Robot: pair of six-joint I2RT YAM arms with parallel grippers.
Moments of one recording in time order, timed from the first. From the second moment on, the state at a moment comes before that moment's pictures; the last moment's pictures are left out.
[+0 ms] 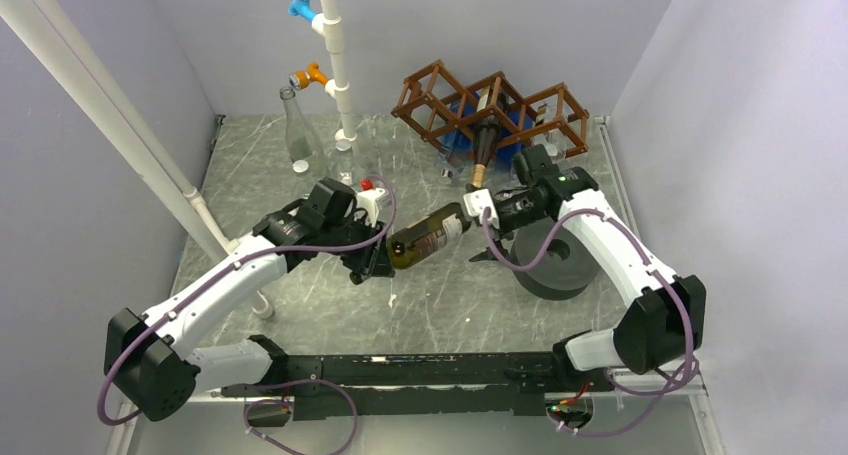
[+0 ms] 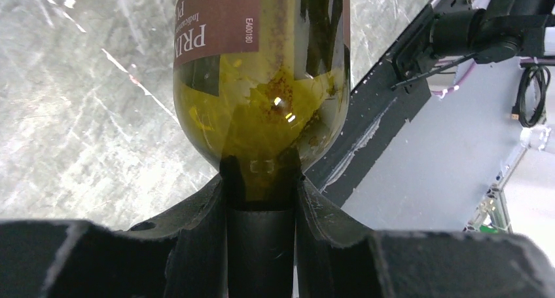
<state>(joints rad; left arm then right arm) -0.63 1.16 0.98 -0.66 0.47 -0.29 0.34 1.37 1.21 -1.06 -0.99 -1.43</state>
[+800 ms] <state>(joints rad) -0.65 1.32 0.98 -0.63 0.67 -0.31 0.69 1.48 1.12 -0.78 -0.65 -1.28</state>
